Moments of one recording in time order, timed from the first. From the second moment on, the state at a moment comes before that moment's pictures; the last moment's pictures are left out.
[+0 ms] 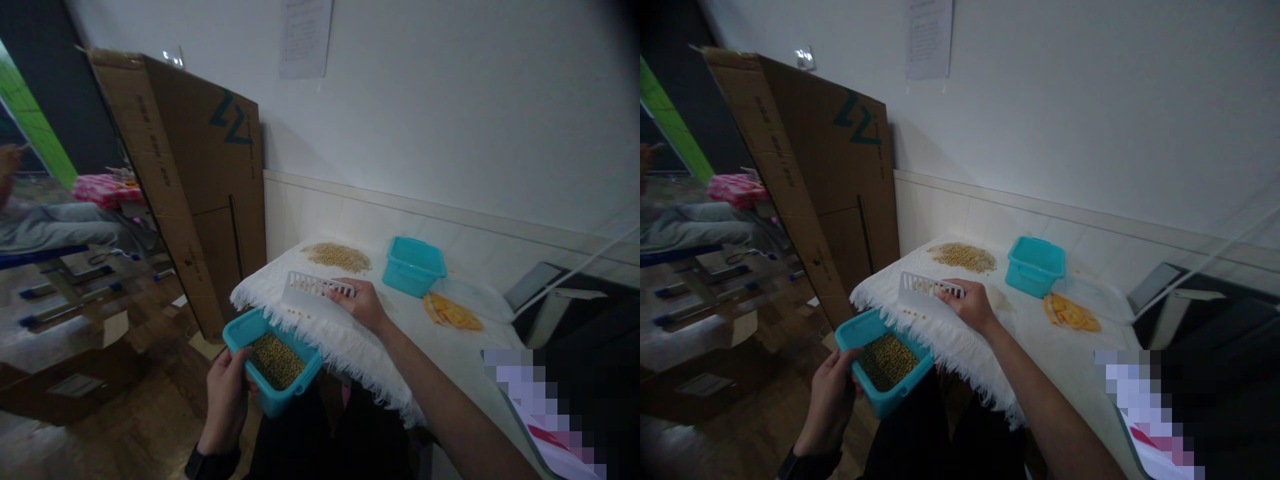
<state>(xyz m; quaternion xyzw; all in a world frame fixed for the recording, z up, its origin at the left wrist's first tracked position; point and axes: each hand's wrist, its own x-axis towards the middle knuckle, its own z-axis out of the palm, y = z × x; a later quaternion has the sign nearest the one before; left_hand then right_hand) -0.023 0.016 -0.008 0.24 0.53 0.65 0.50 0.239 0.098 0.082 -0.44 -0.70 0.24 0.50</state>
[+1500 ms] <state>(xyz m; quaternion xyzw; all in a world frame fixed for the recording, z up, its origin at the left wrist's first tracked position) -0.038 0.019 -0.007 0.26 0.53 0.65 0.48 0.201 0.096 0.095 -0.51 -0.73 0.05 0.45</state>
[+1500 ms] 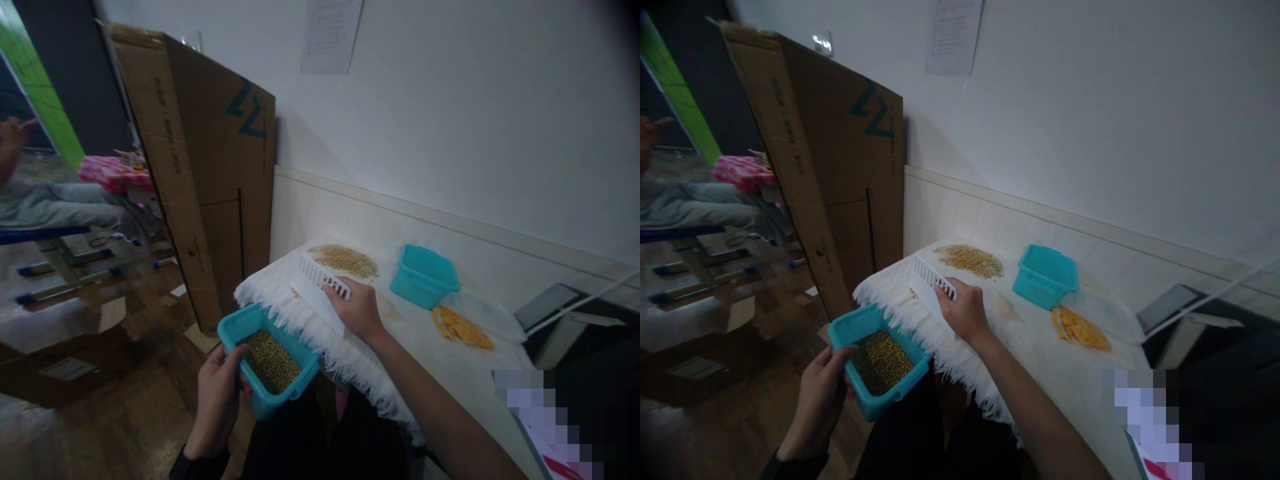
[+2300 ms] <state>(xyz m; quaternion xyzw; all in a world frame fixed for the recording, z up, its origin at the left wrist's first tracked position) -0.038 0.019 -0.005 0.25 0.54 0.64 0.48 0.209 0.070 0.092 -0.51 -0.73 0.08 0.46</state>
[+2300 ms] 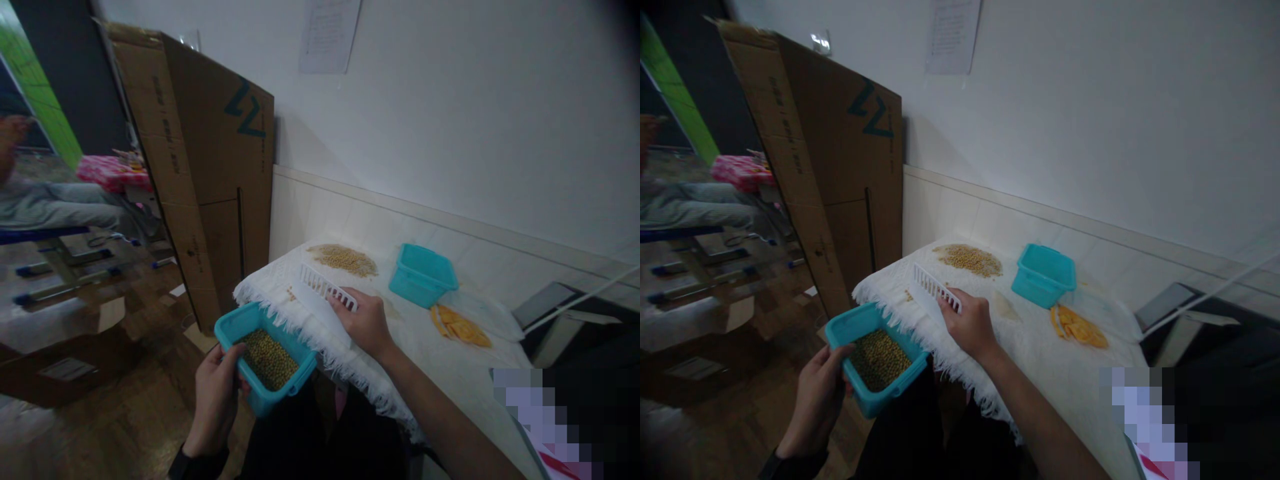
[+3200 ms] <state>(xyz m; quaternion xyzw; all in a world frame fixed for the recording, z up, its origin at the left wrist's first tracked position) -0.057 0.030 -0.014 0.26 0.54 0.65 0.47 0.192 0.074 0.091 -0.46 -0.75 0.07 0.48</state>
